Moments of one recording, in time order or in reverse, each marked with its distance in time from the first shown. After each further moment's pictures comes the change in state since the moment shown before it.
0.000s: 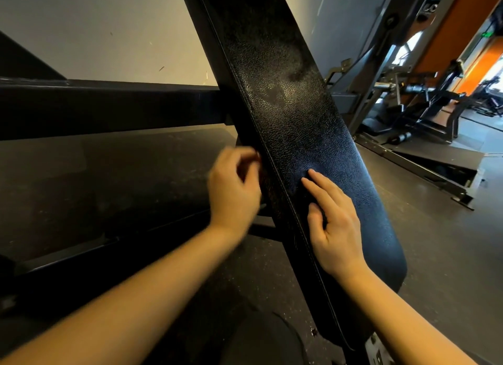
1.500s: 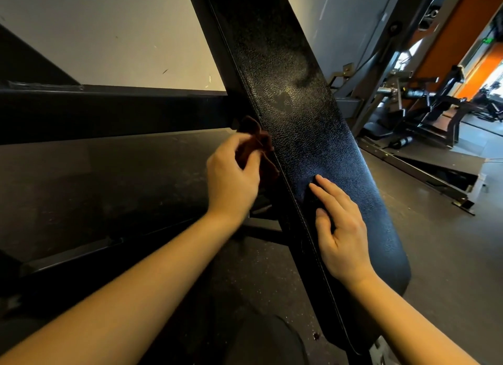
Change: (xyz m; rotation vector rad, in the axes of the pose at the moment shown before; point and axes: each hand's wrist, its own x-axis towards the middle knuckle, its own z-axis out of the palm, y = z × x) left_hand 0.030 0.002 -0.015 -0.052 -0.020 -0.087; right_hand 0.000 -0.002 -0.003 0.027 -0.017 0.021
